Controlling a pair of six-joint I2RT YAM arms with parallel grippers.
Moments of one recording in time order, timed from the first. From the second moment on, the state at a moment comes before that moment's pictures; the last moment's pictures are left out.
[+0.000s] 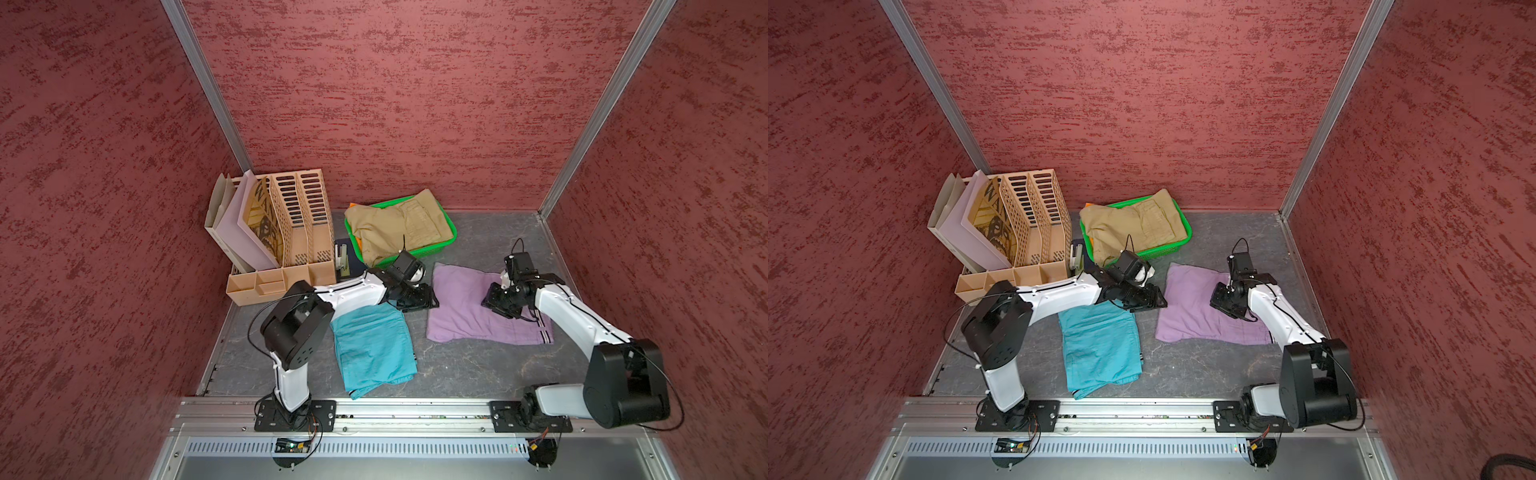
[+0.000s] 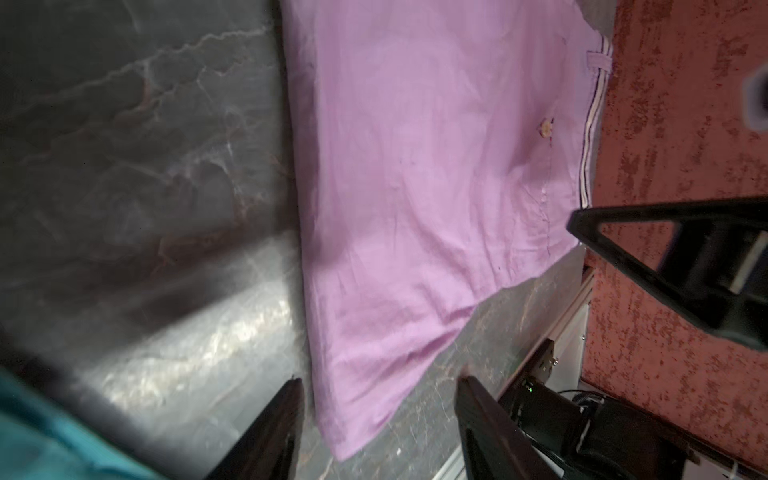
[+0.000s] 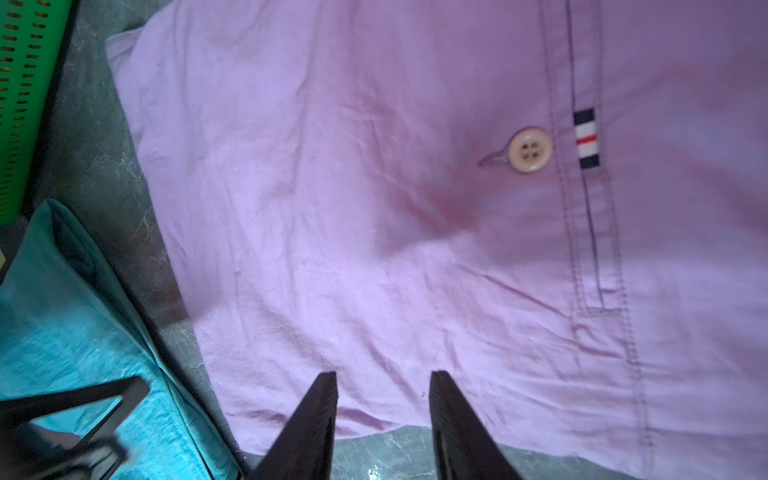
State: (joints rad) left arm -0.75 1.89 1.24 -0.35 0.44 -0.75; right arm 0.11 1.35 0.88 -0.75 -0.22 0.56
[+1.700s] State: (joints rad) left arm -0.67 1.52 1.01 -0.63 0.18 -0.81; right arm 0.09 1.49 0.91 -0.74 -0.07 0.47
